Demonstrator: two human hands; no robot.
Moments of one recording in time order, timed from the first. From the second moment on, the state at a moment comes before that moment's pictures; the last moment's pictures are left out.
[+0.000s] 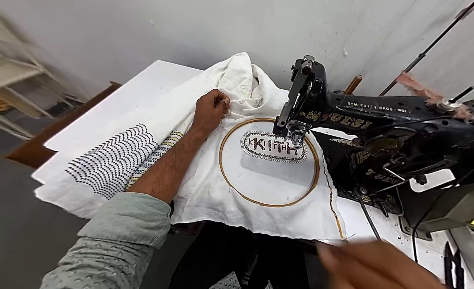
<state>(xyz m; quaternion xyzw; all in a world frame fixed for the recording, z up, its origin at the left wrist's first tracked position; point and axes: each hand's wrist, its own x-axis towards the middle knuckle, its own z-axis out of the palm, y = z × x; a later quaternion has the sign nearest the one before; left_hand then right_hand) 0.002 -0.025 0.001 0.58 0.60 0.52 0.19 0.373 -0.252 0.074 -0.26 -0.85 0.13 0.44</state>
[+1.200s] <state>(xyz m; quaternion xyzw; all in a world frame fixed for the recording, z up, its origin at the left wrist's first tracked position) -0.027 0.022 -0.001 0.60 0.62 0.48 0.15 0.311 -0.201 -0.044 -0.37 -0.82 0.14 0.41</state>
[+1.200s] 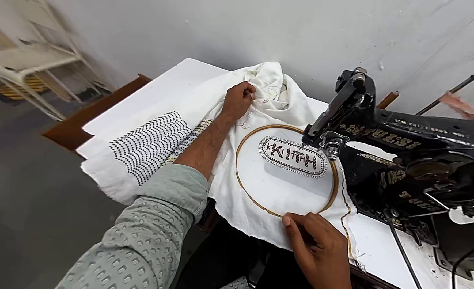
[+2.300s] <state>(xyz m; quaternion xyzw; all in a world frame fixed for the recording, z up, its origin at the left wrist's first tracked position) -0.028 0.022 0.003 0.62 0.62 0.45 0.18 0.344 -0.180 -0.033 -0.44 -0.72 0.17 0.50</state>
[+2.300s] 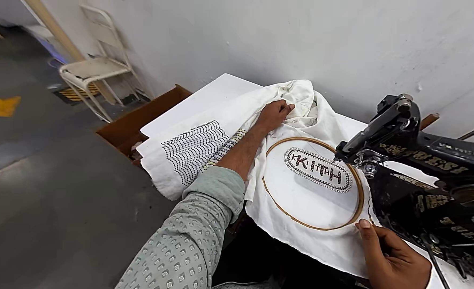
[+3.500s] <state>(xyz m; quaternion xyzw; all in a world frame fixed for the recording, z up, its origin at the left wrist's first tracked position) -0.077 -0.082 0.098 0.58 0.53 0.59 0.21 0.346 -0.179 -0.044 -0.50 -0.75 0.11 0.42</state>
